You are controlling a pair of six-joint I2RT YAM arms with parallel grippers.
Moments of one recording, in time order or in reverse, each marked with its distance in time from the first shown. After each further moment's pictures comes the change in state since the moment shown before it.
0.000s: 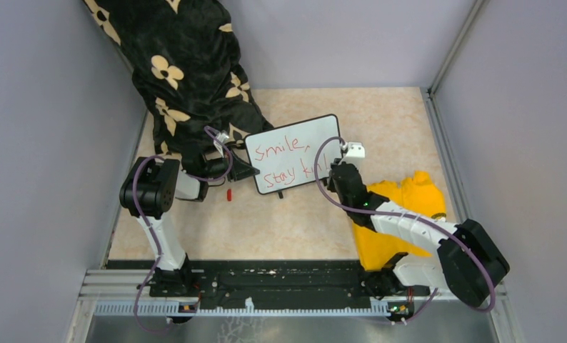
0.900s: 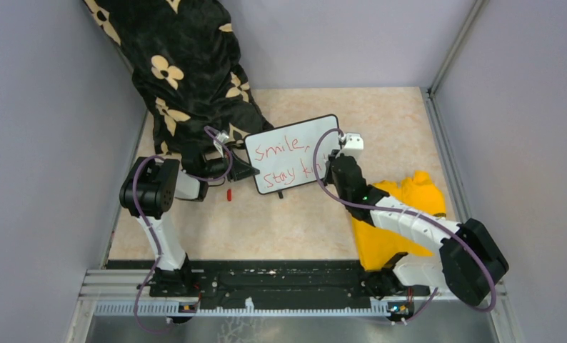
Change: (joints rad) left arm 0.000 0.000 0.002 -0.004 0.003 0.003; right arm 0.000 0.000 0.072 -0.003 -0.008 -0.024
